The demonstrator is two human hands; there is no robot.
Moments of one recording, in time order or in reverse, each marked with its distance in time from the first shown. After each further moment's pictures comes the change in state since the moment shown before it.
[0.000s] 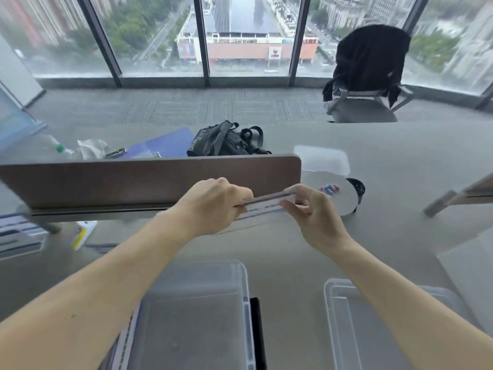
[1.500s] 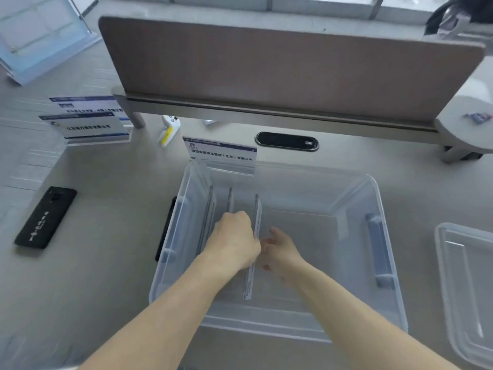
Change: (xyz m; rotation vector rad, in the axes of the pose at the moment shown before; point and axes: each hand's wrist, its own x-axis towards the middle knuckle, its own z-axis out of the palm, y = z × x) left_hand -0.255 -0.074 0.186 -0.484 -0.261 -0.786; right_hand -0.175 -0.001 0.349 0.232 -0.421 0.834
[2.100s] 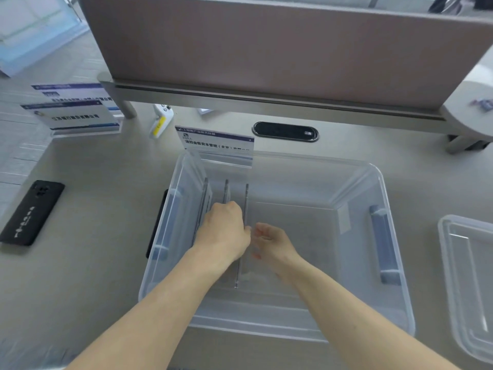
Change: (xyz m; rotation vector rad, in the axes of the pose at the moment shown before) left_hand 0.016 -0.014 0.012 0.066 0.085 0.018; right_hand 0.026 0.022 0.009 0.087 -0.001 -0.021
